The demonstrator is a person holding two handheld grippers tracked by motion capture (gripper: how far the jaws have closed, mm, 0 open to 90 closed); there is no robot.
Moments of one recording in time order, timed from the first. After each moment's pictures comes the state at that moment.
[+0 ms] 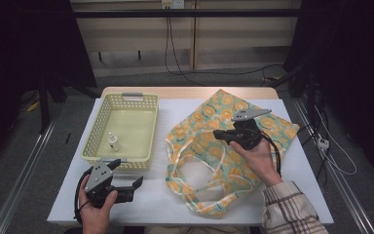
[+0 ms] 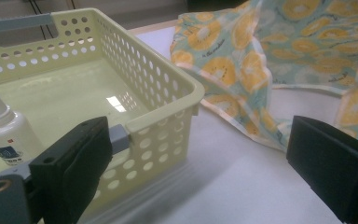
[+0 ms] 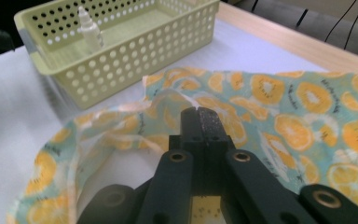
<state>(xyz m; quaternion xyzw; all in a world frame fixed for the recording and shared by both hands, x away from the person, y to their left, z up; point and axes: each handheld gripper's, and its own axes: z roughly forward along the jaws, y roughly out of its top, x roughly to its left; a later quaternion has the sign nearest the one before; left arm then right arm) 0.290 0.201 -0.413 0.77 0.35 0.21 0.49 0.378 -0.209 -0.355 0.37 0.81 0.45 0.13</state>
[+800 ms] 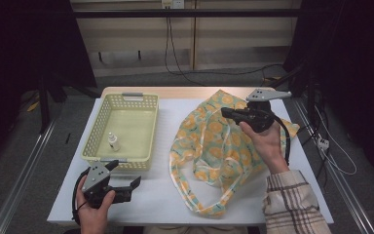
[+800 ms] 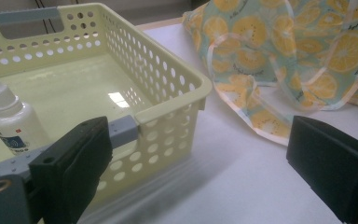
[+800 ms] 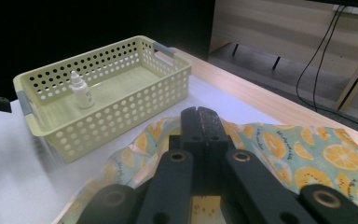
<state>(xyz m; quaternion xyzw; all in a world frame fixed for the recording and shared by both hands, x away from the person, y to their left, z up) 0.289 0.207 -0.415 0.77 0.36 0.20 0.49 0.392 -0.231 -0.313 0.36 0.76 0.50 0.18</state>
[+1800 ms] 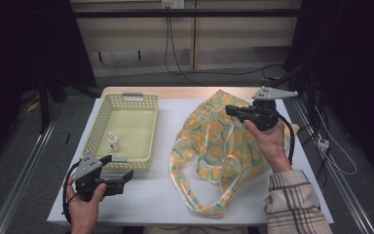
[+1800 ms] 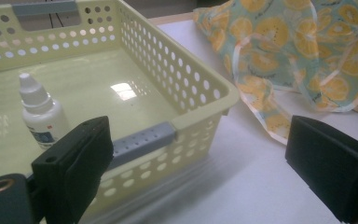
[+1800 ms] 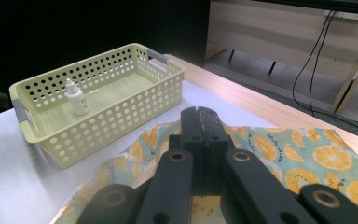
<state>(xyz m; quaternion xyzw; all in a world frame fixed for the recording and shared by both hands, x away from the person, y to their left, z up) 0.307 0.226 -0.398 0.77 0.39 0.19 0.48 0.394 -0.242 -0.314 0.37 0.75 0.52 0.18</state>
